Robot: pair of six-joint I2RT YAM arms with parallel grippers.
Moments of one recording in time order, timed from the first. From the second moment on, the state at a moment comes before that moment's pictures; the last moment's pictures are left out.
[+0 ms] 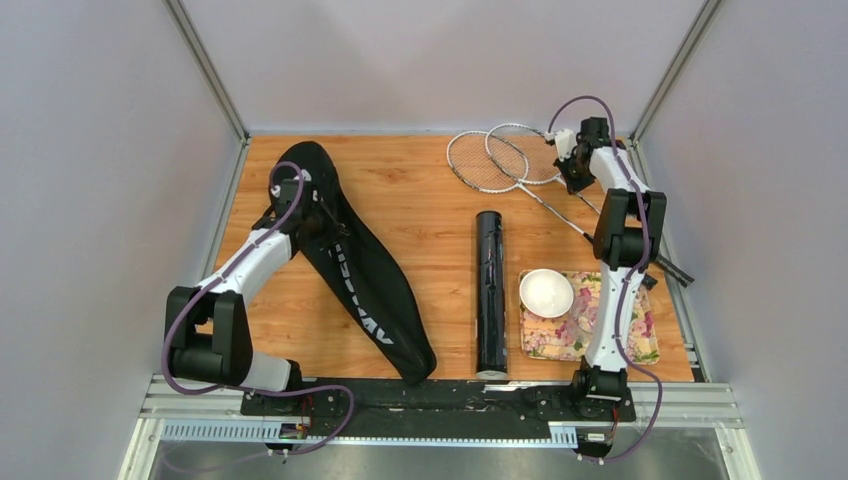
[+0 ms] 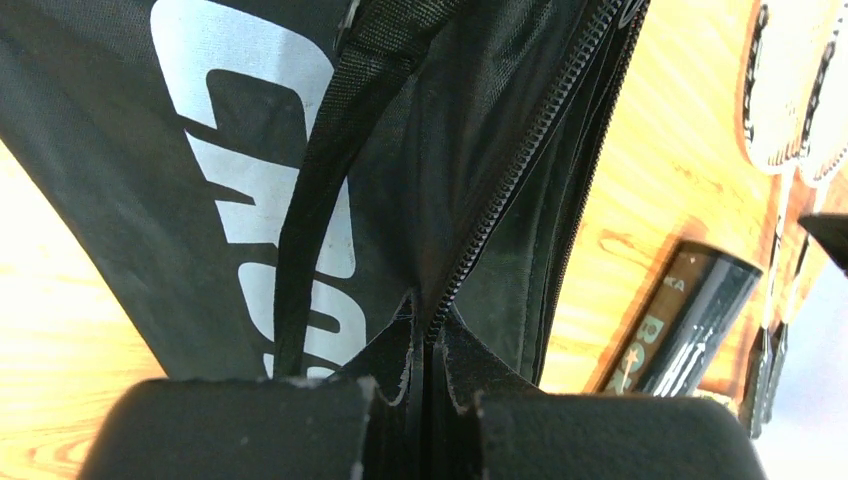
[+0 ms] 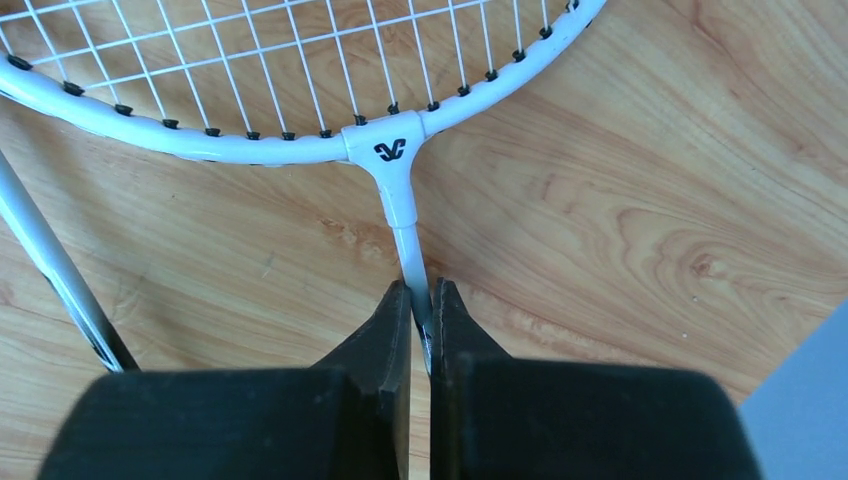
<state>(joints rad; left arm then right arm) -0.13 1.41 0.91 -0.33 0.13 -0.78 -0.11 2.40 2.06 -0.74 -0.13 -0.61</state>
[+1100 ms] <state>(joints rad) -0.13 1.49 0.93 -0.31 0.07 -0.94 0.16 1.77 1.60 -0.44 0.01 -0.50</state>
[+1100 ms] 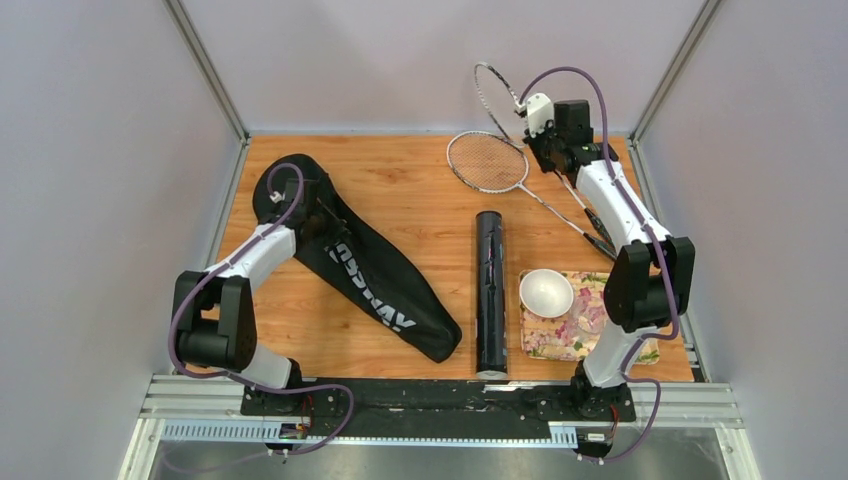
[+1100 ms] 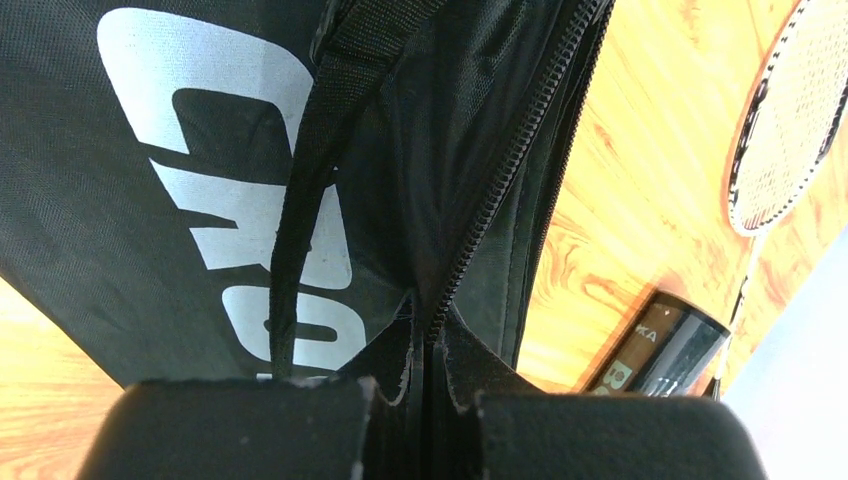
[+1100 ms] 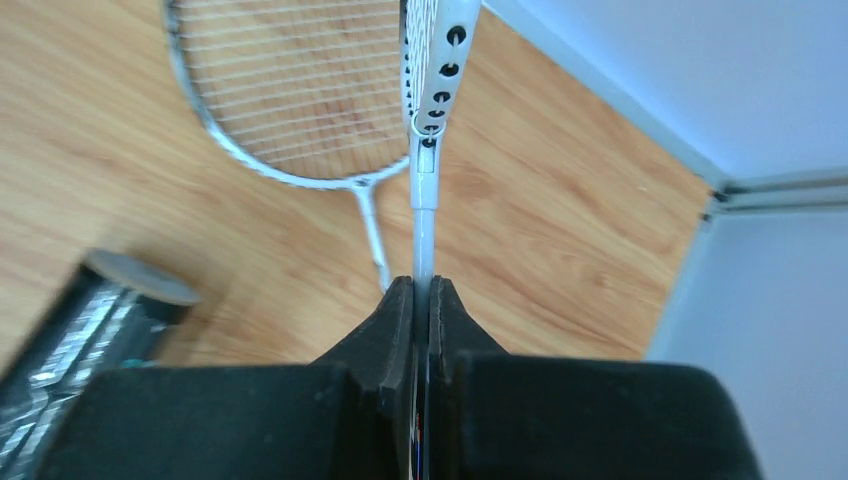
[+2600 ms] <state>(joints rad) -0.13 1.34 0.75 0.00 0.04 -0.90 0.67 1.78 1.71 -0.93 -0.47 -0.04</state>
